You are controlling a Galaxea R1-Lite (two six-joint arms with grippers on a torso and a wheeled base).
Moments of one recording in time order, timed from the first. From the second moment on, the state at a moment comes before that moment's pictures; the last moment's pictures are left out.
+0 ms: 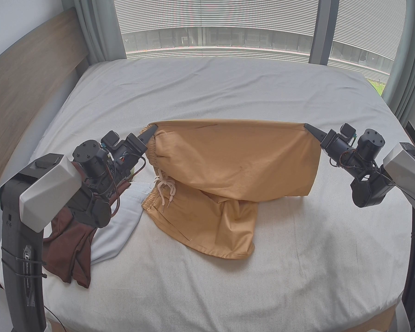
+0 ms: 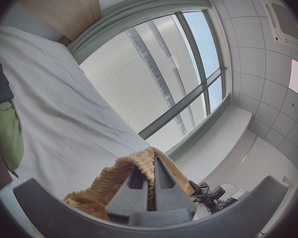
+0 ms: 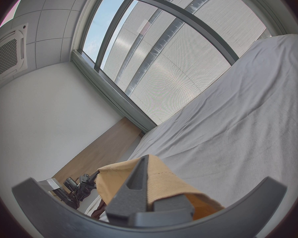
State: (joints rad) left arm -0.18 2.44 -1.24 -1.54 -0.39 -0.89; right arm 0.01 2.38 -1.25 -1.41 0.61 0.77
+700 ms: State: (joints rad) left arm -0.17 2.51 -1.41 -1.45 -0.38 -0.98; right arm 0.01 2.49 -1.51 -1.31 0.54 0.77
